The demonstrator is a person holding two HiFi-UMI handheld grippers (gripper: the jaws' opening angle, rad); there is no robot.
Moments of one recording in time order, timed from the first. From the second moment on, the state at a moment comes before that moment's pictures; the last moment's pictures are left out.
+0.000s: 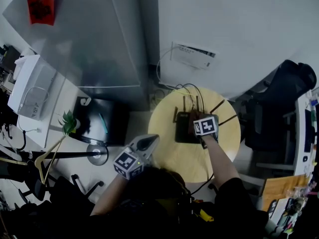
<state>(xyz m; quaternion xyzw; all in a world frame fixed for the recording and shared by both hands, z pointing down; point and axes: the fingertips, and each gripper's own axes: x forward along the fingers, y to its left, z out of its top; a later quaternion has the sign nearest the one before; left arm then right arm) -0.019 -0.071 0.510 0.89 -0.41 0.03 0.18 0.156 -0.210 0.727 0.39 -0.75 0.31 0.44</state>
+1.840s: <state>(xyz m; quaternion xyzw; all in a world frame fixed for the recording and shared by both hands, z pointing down) -0.019 -0.076 0.493 0.92 -0.36 -0.02 0.17 0.303 -0.190 0.676 0.55 -0.61 0.17 0.54</state>
